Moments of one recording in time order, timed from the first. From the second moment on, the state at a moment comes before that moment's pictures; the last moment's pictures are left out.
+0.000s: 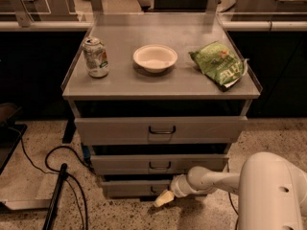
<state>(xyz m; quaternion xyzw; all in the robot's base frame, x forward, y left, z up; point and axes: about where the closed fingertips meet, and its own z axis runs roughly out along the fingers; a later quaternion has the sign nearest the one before) 0.557 -0.068 0.228 -0.40 0.86 0.22 0.22</state>
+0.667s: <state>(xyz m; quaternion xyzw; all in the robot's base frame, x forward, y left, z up) 0.567 -0.061 0.211 -0.41 0.86 0.22 0.22</state>
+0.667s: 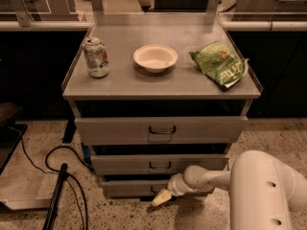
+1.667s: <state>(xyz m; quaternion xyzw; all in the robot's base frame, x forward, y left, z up) 0.563 -0.054 0.188 -0.43 0.86 0.22 0.19</state>
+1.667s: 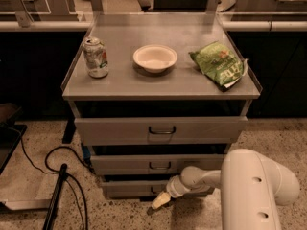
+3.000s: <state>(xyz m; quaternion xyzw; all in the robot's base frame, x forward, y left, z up) 0.476 -0.088 0.203 -0.40 0.87 0.24 0.16</state>
